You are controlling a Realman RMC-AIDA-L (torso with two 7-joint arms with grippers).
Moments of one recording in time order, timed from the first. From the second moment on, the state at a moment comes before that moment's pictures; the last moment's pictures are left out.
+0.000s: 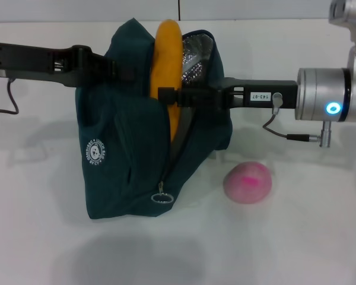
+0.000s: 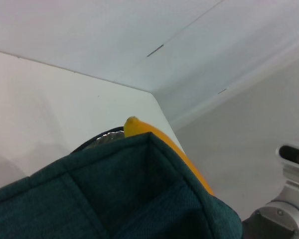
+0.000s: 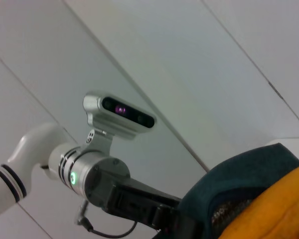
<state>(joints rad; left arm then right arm) -0.67 -1.94 0.69 0.78 2.00 1.79 -2.39 0.74 2.01 -1.53 -0.51 -1.13 -1.32 1.78</state>
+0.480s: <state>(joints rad) -0.67 -1.93 0.69 0.78 2.00 1.78 -2.39 0.68 1.99 -1.46 -0.82 -1.41 -1.27 1.98</state>
